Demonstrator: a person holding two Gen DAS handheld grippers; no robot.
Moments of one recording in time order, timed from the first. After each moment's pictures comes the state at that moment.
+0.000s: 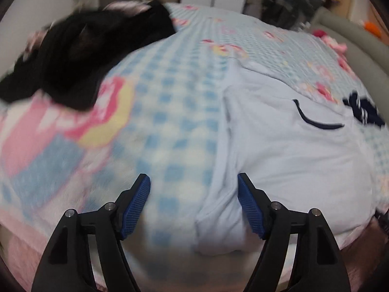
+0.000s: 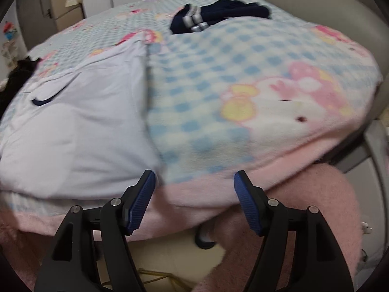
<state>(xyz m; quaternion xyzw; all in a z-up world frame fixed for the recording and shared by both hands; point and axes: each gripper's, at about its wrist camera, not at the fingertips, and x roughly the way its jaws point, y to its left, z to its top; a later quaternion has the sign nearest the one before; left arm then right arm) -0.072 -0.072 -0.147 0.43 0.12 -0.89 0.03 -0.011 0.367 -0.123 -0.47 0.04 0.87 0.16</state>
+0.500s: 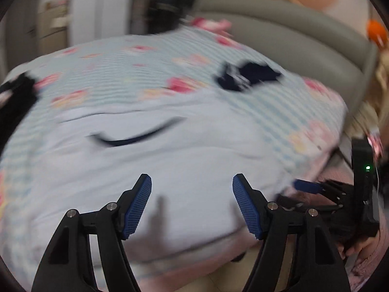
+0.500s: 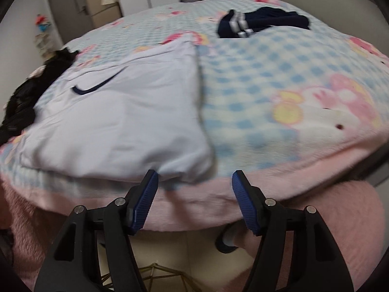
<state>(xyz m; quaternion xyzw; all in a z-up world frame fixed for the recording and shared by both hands) -0.062 0.165 -0.088 0.38 -0.03 -0.88 -0.27 -0.010 0.339 -0.125 -0.46 0.06 0.89 0.00</state>
